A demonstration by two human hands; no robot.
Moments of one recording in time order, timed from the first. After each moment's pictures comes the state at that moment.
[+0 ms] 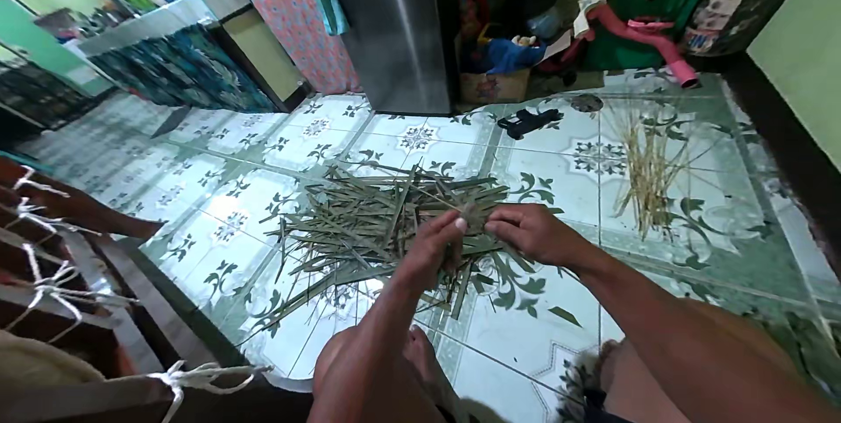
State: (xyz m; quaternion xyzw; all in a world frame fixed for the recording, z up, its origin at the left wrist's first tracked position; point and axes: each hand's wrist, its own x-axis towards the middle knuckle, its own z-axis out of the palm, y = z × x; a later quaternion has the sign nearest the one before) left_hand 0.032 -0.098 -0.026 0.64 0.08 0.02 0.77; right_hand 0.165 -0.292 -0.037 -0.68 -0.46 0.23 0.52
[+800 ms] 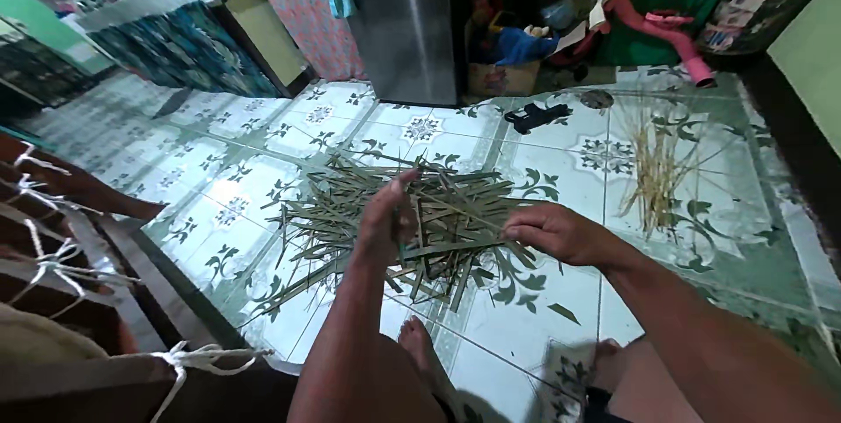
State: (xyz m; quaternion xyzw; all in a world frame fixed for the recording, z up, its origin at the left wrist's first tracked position) left_hand 0.013 -0.045 -0.005 0.57 0.05 0.13 0.81; right_hand 0.179 -0.311 -0.041 -0.64 -0.56 0.22 0.48
